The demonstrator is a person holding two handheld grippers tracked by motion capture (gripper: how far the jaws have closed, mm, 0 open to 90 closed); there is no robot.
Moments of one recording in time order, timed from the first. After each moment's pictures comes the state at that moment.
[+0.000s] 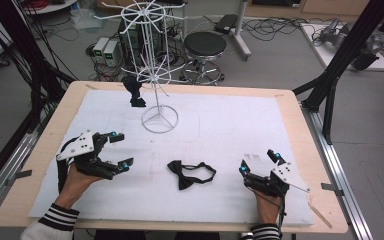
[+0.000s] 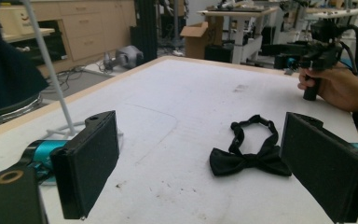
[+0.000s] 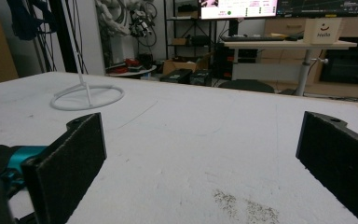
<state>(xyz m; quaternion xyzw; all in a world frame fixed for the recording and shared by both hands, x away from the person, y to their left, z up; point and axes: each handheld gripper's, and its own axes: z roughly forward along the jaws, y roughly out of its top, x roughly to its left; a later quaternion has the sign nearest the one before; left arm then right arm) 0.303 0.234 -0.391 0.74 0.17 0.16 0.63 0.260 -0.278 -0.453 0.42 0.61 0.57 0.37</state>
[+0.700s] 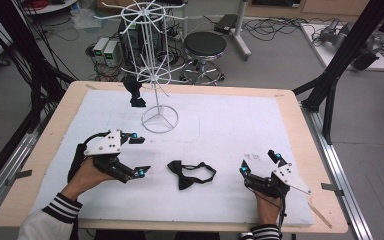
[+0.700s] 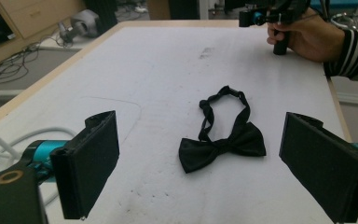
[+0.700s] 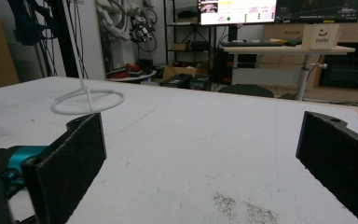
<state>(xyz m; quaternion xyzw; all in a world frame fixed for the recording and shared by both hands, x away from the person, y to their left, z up) 0.308 0.183 -0.366 0.83 0.09 0.13 0.54 0.258 -0.278 -0.454 0.41 0.60 0.58 0.37</state>
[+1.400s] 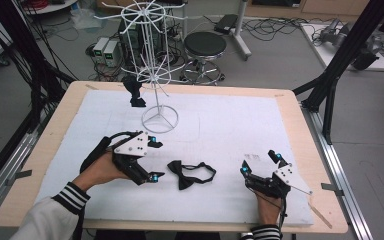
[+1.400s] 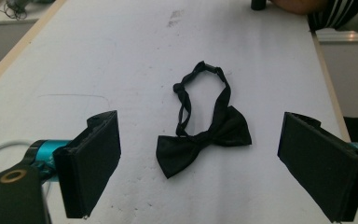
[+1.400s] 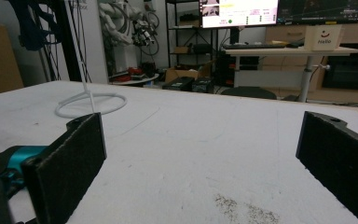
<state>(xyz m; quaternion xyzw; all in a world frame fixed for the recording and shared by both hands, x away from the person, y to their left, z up) 0.313 0.134 -0.355 0.89 0.02 0.11 0.45 0.257 -0.280 -0.454 0.41 0.59 0.59 0.37</state>
